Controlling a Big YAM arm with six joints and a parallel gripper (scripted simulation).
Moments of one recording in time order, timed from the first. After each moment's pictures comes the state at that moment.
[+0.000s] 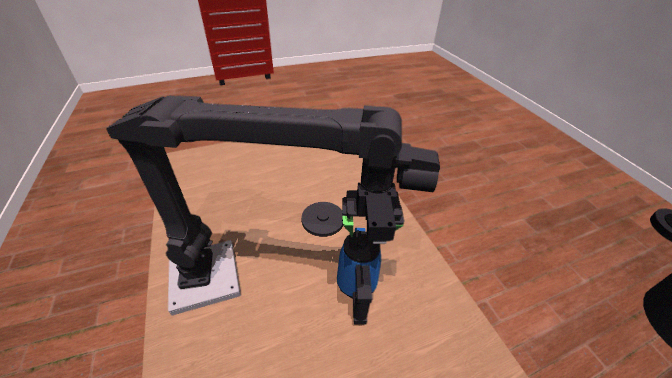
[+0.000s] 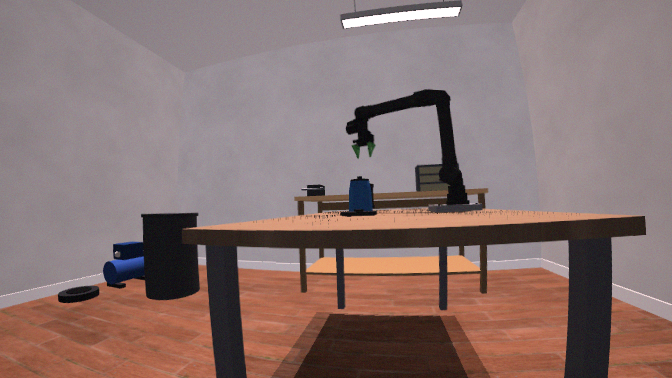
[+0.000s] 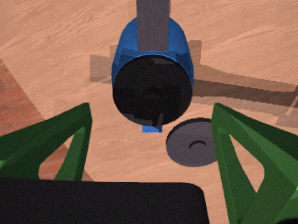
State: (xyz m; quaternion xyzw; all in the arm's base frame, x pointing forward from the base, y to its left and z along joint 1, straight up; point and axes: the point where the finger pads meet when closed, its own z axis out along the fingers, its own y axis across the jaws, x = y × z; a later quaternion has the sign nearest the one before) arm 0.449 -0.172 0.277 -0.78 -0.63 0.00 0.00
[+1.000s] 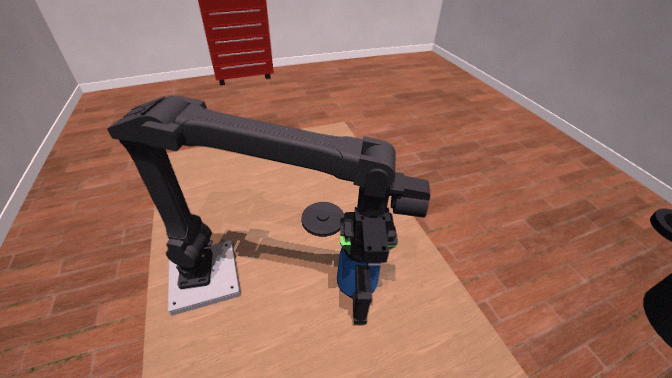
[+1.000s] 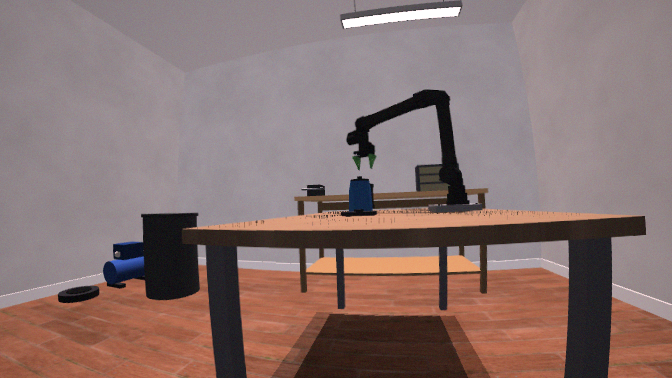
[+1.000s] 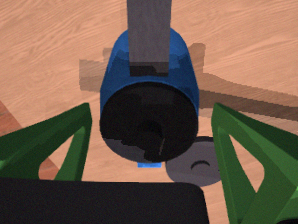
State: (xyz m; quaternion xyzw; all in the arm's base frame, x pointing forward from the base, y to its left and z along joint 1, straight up) arm 0.446 -0.171 0.213 -0.78 -0.63 0.00 0.00
